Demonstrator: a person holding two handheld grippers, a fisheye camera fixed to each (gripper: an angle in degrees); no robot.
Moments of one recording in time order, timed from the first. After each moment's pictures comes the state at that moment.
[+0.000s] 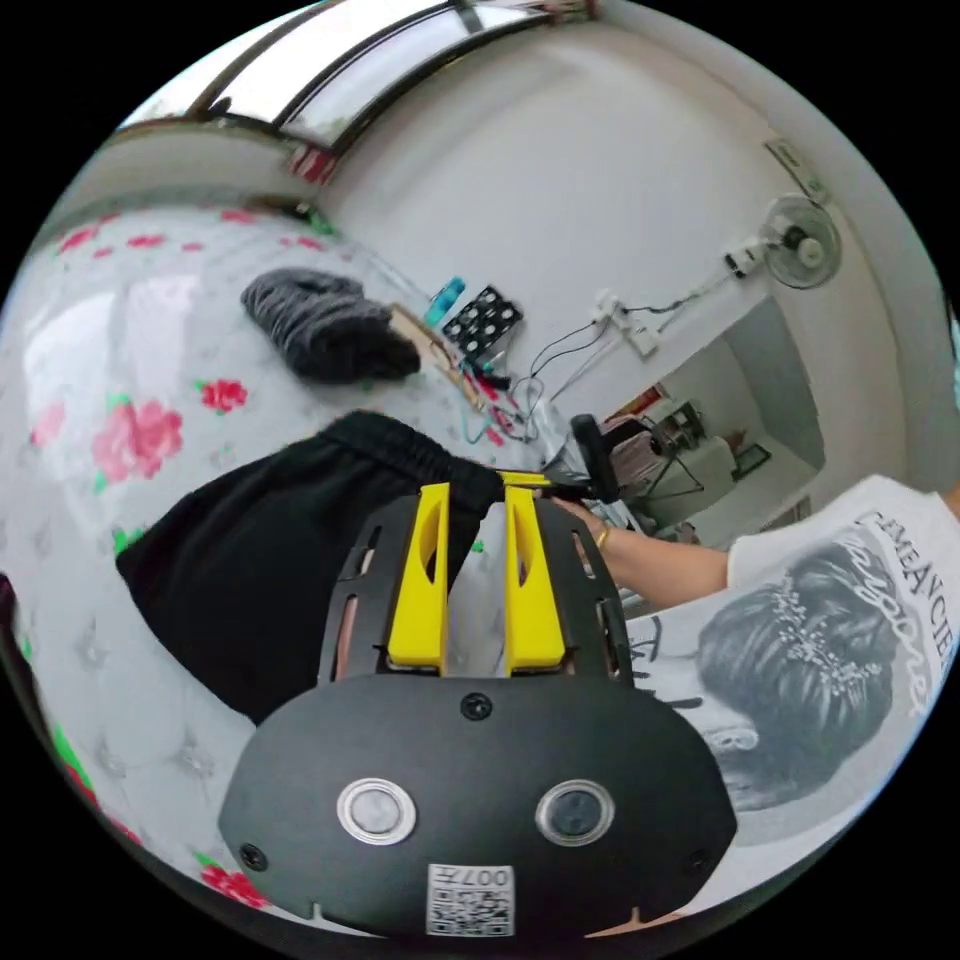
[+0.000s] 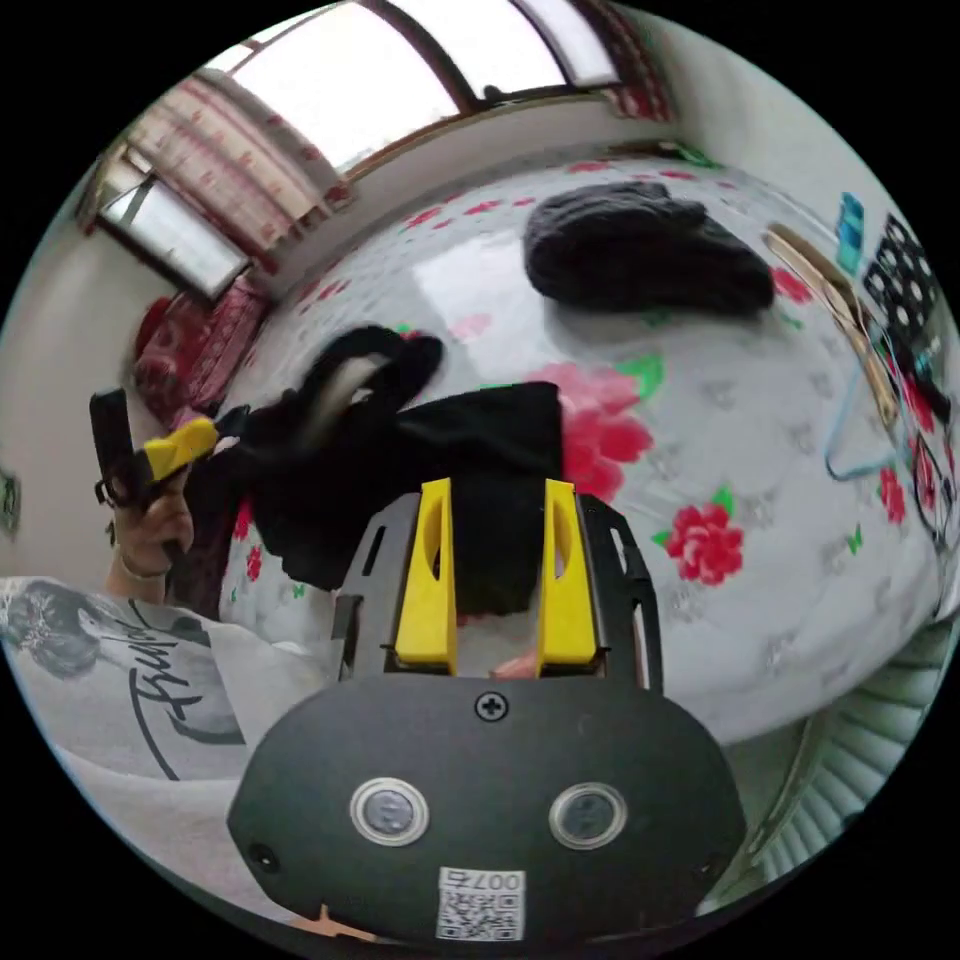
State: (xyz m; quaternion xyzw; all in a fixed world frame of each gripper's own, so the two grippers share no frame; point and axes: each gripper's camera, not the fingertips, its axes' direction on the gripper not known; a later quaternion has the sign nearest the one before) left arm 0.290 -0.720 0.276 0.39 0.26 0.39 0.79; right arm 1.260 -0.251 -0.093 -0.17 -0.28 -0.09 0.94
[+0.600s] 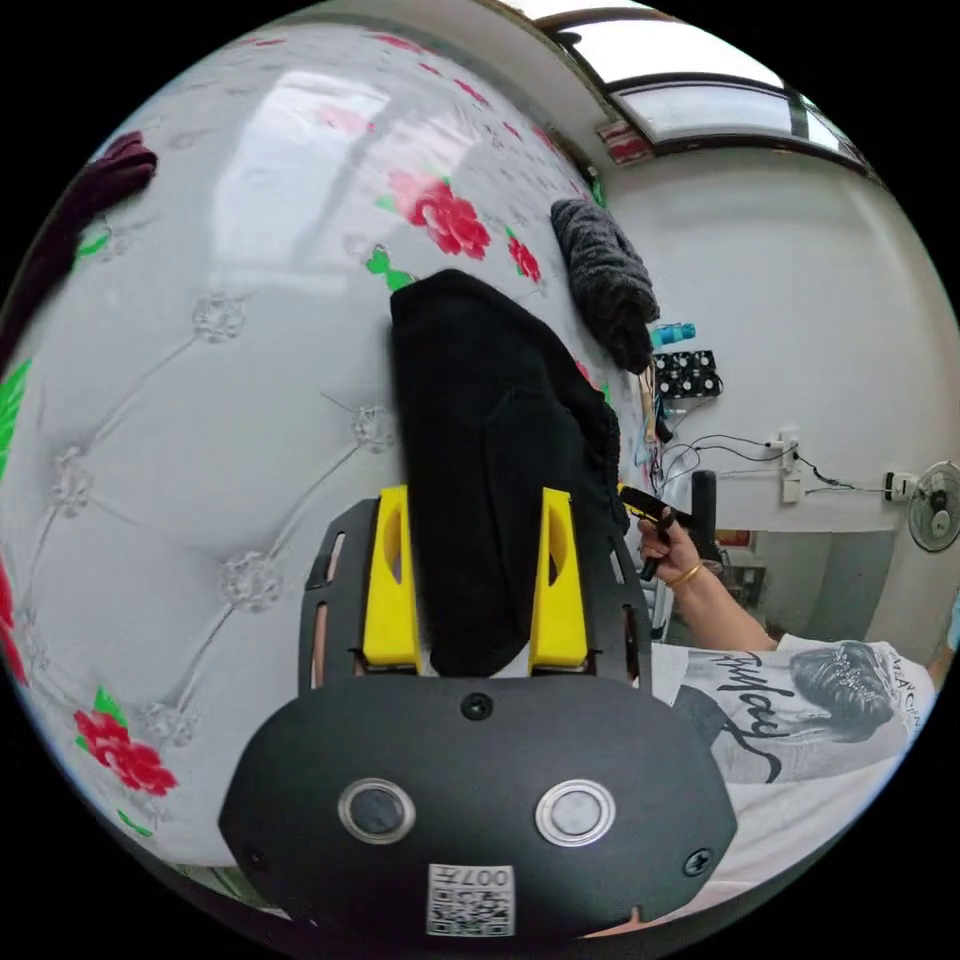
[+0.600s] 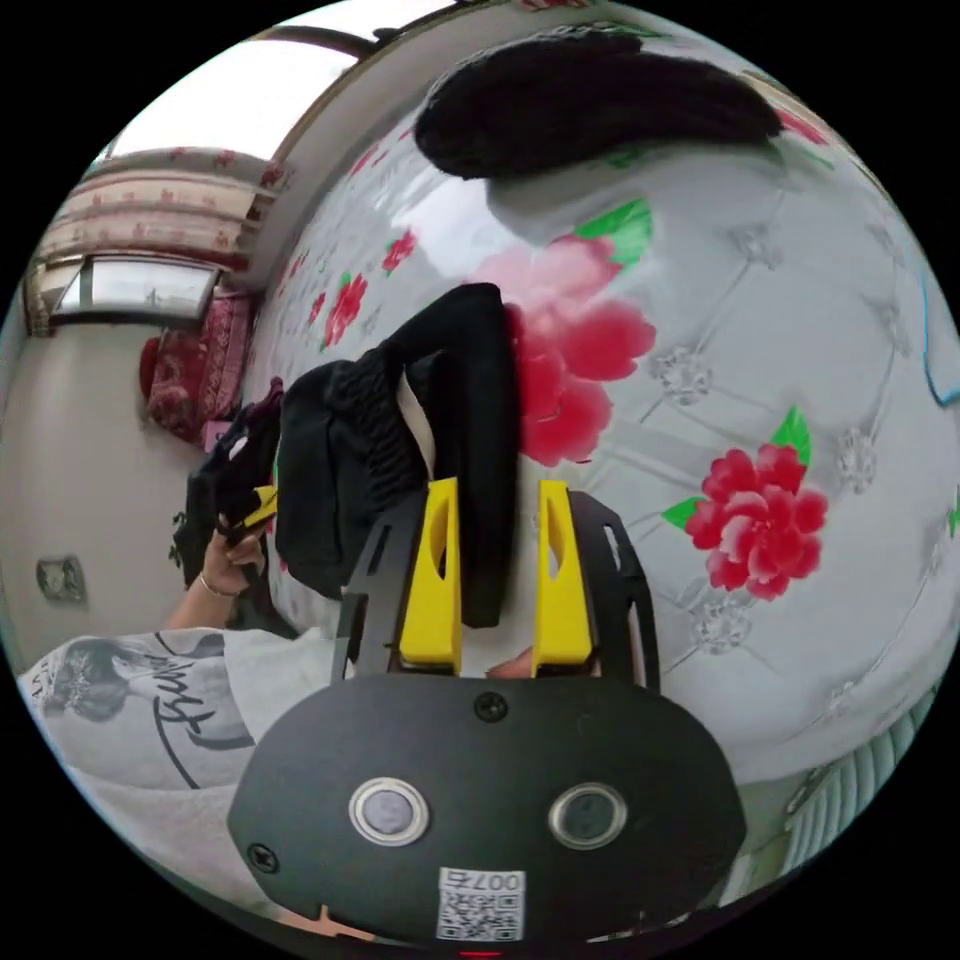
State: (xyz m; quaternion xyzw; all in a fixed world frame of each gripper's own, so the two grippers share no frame) left arm 0.165 -0.865 0.418 0.32 0.28 0.09 0.90; right arm 1.340 -0.288 0.033 -0.31 -0.35 -0.04 0.88
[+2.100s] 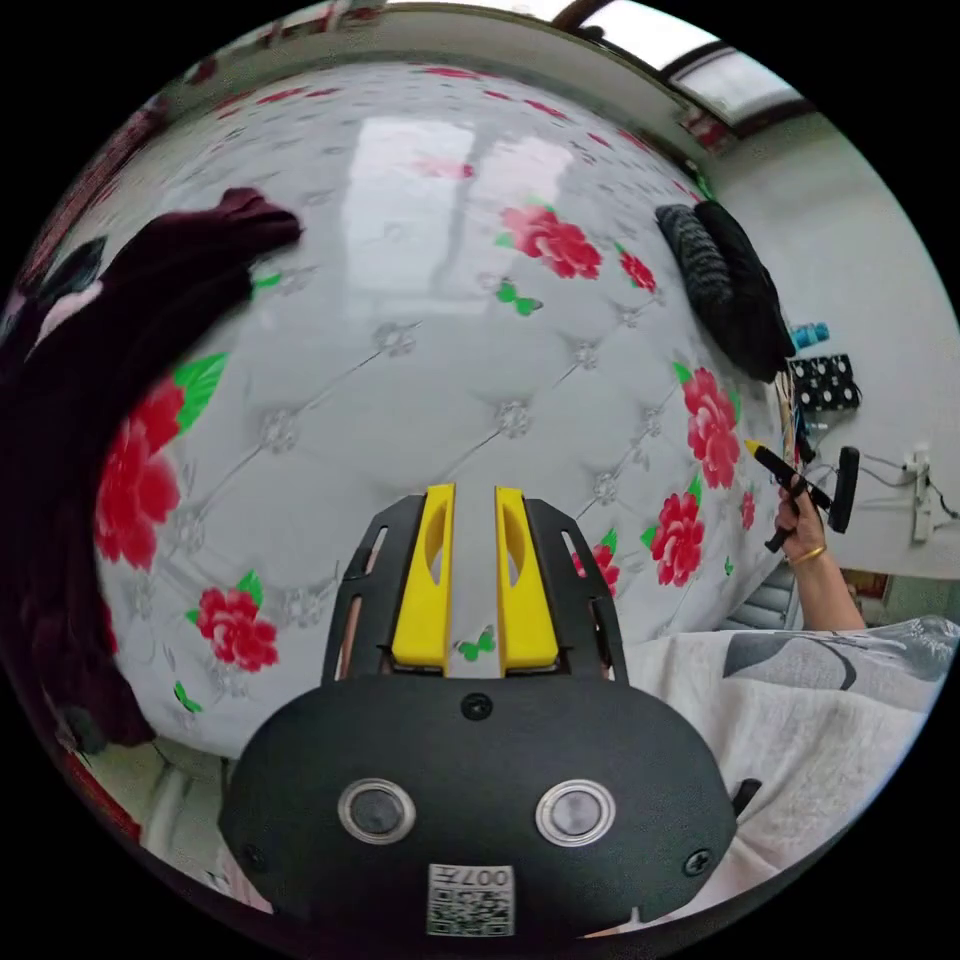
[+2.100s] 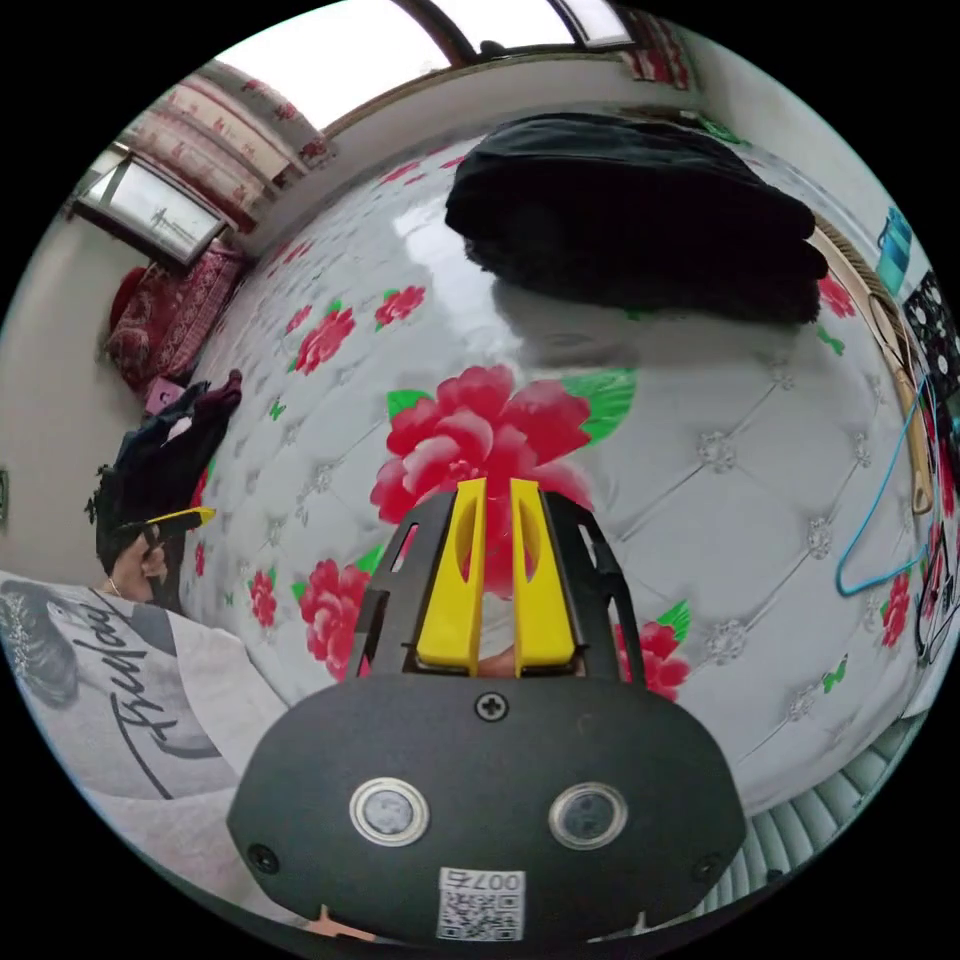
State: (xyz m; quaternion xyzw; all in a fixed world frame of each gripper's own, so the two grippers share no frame) left arm 0.160 -0.863 0.394 0.34 0.07 -0.04 0.94; right arm 1.361 -0.354 0.046 -0.21 -0.26 -0.16 0.93
